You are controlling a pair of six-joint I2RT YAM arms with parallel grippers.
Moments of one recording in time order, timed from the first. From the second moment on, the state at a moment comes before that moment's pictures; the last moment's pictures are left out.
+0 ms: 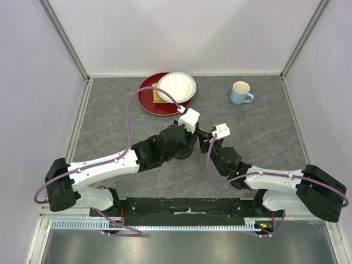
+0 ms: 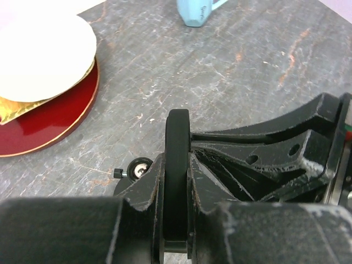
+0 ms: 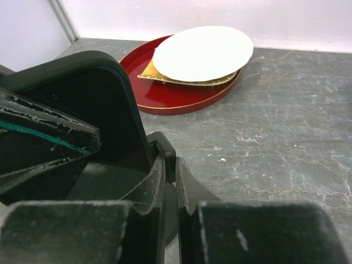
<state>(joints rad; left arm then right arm) -1.09 1.30 1.01 -0.04 -0.47 -0.11 0.98 1.17 0.36 0.86 0.57 0.15</state>
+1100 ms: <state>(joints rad) -1.05 1.18 1.02 -0.28 -0.47 -0.08 0.81 1.06 0.29 0.88 0.12 0.16</state>
